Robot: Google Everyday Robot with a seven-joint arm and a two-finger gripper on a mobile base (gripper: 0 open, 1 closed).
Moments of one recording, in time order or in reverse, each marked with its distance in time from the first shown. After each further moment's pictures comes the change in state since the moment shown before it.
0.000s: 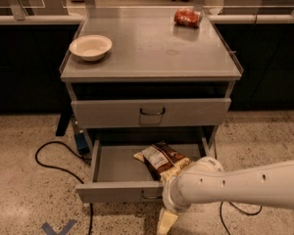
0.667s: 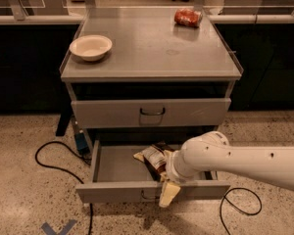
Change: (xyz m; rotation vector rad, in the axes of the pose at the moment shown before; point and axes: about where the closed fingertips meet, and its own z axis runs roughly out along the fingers) arm -0.011 -0.077 -0.034 0.048 -0.028 -0.022
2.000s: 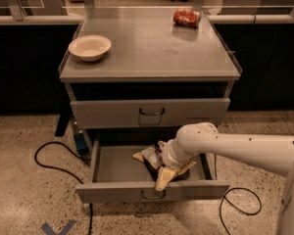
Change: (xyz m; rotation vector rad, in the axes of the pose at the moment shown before) arm 0.001 -0.062 0.054 -0.022 -0.057 -0.035
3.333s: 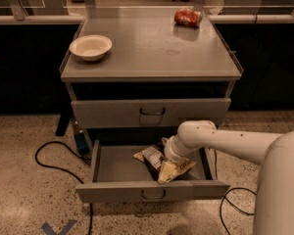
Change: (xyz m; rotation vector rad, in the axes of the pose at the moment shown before) arm 0.028 -0.040 0.033 0.004 0.007 0.042
